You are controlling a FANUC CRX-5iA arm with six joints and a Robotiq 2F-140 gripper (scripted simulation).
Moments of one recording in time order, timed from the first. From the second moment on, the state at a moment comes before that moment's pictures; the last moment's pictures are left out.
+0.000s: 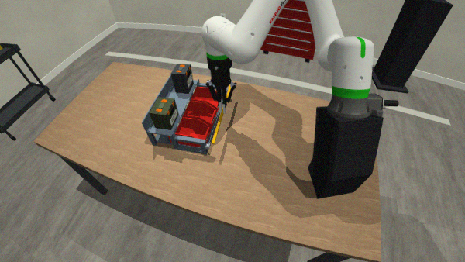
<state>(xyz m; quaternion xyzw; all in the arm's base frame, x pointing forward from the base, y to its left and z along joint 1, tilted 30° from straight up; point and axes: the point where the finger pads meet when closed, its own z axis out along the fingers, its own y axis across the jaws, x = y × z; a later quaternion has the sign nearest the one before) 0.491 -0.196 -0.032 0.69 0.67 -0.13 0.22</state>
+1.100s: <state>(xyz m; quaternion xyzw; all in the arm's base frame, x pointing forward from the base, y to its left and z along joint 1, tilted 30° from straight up) 0.515 -0.199 -0.034 0.69 0.67 -0.13 0.22</state>
